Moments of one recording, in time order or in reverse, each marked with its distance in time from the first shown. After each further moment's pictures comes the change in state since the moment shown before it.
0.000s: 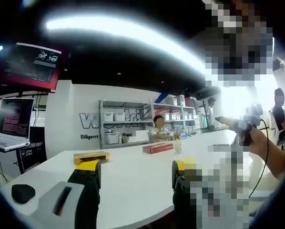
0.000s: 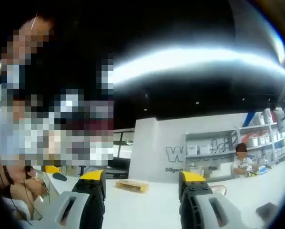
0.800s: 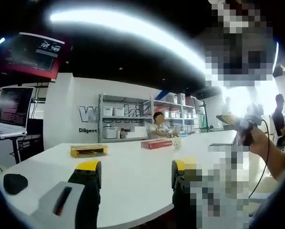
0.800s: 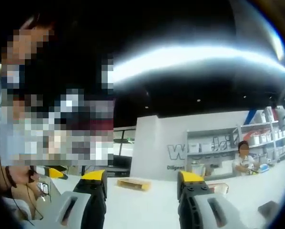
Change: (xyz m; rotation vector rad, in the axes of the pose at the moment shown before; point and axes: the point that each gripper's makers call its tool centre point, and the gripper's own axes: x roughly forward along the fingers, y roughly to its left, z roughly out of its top) left arm 0.014 0.002 -0.027 -0.054 0.042 -0.009; right arm 0.003 -0.001 -0.009 0.011 0.022 0.012
